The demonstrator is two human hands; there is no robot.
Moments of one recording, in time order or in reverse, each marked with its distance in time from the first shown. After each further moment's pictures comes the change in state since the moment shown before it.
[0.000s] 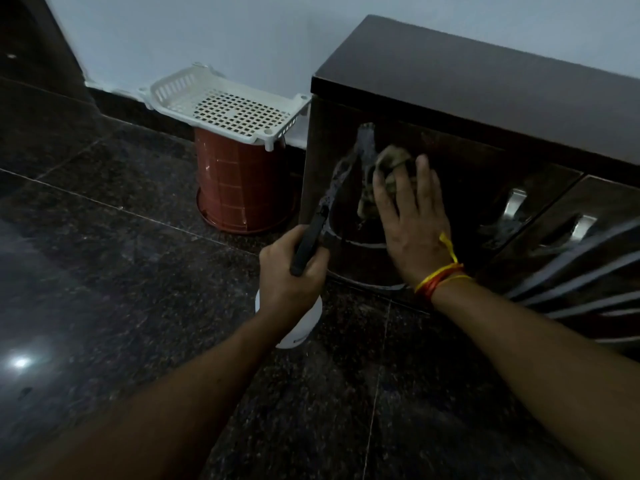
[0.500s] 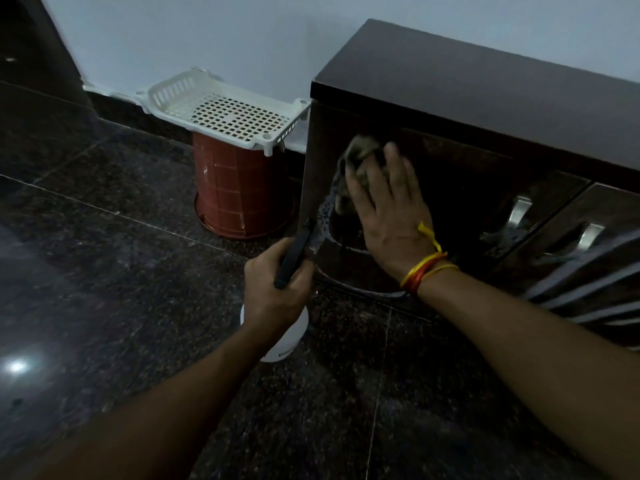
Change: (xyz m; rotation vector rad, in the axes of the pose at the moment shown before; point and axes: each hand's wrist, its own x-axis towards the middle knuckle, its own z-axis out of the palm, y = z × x) left_hand -0.001 -0.013 -0.013 0.033 0.017 -0.010; right_hand 0.032 -0.014 -0.004 0.012 0.049 -0.111
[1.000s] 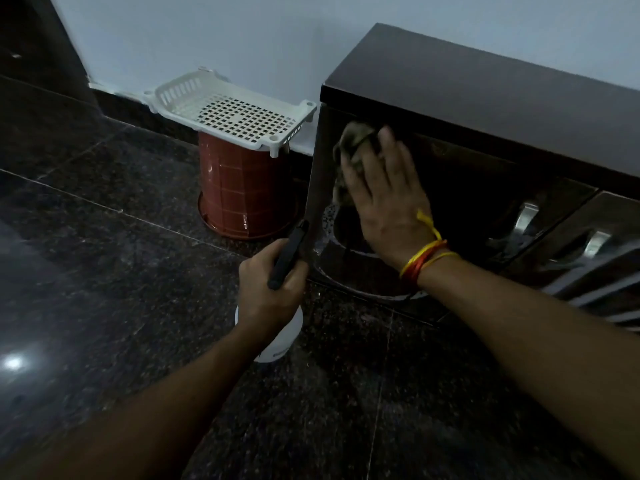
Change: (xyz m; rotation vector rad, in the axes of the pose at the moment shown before) left_hand 0.004 -0.005 -0.010 0.022 0.010 -0.005; right_hand 0.024 0.001 -0.004 -0.013 0.026 -0.058
